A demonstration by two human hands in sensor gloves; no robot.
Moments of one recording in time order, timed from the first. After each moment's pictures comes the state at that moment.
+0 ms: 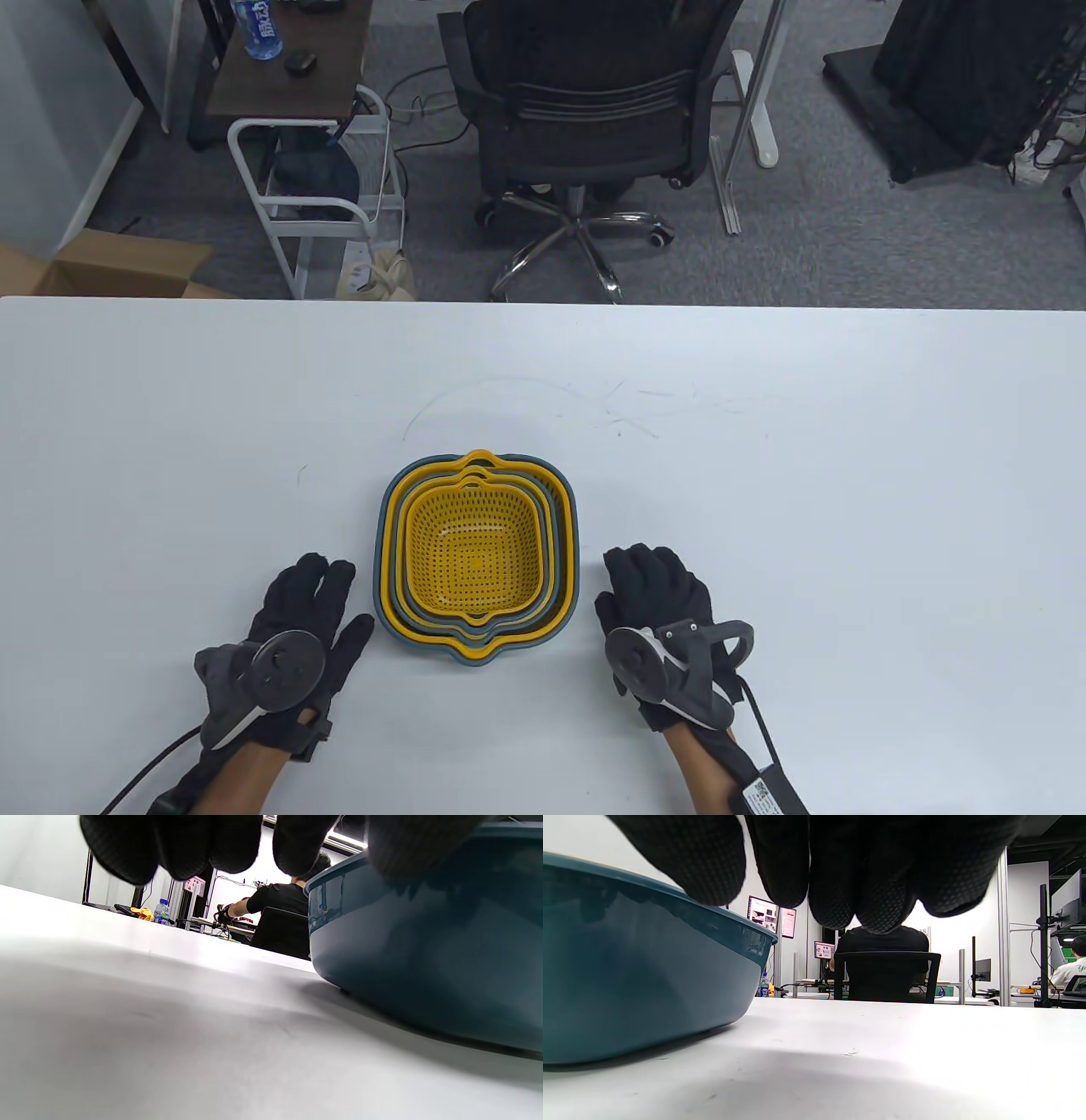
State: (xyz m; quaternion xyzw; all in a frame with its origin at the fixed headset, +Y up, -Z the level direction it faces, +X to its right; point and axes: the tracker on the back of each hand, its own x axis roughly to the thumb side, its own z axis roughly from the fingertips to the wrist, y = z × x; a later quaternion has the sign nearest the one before) left_hand -0.275 -0.762 -0.166 0.06 -0.06 0.12 0.99; right_hand 0.094 -0.733 -0.186 0.13 -0.17 0.98 0.06
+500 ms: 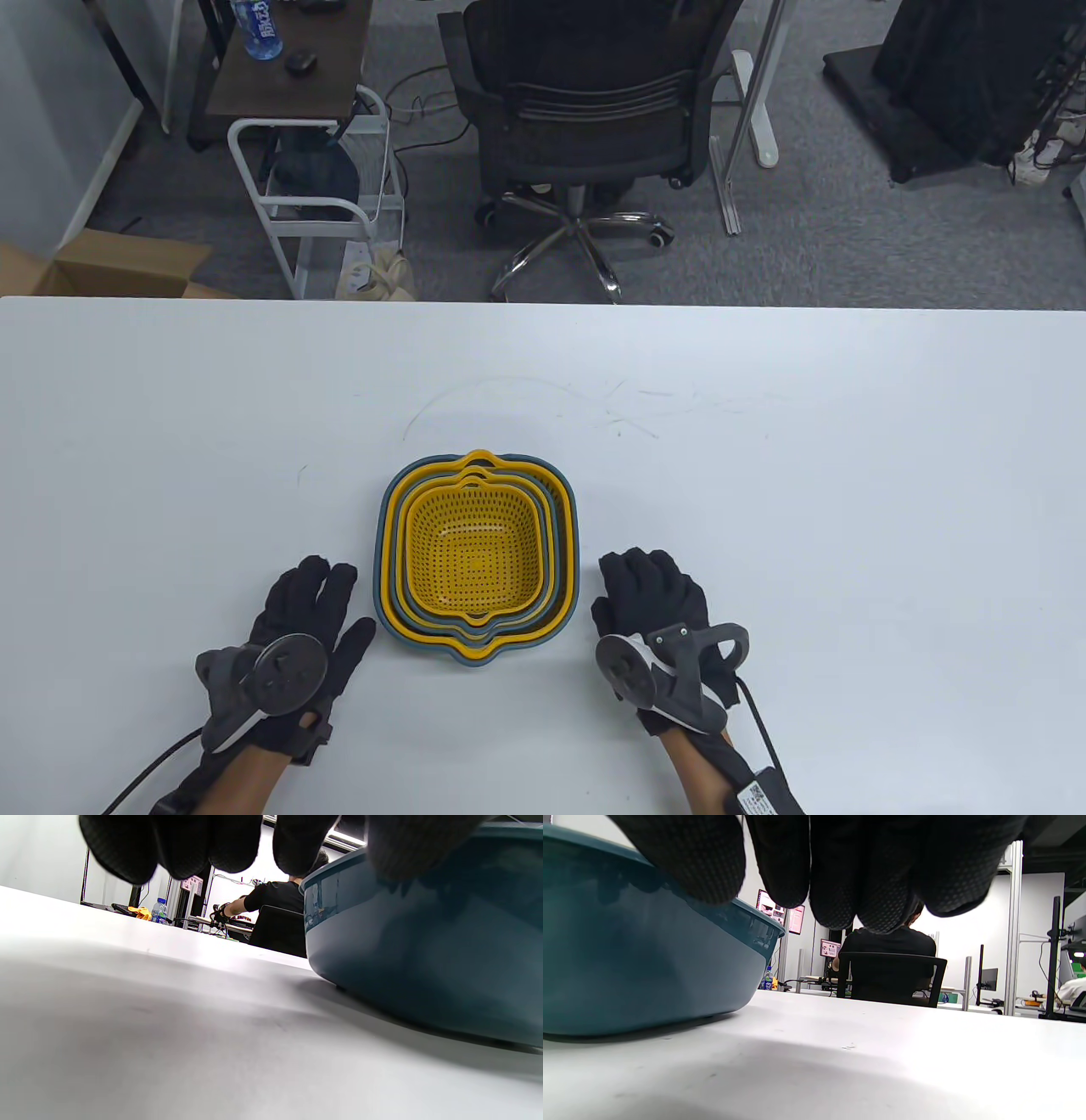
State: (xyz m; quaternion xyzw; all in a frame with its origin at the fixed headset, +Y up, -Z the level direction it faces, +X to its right) left_hand -0.273 -0.762 -0.165 0.05 -0.07 0.12 0.99; right_hand 0.086 -0.734 -0.180 0.14 -0.17 0.97 0.02
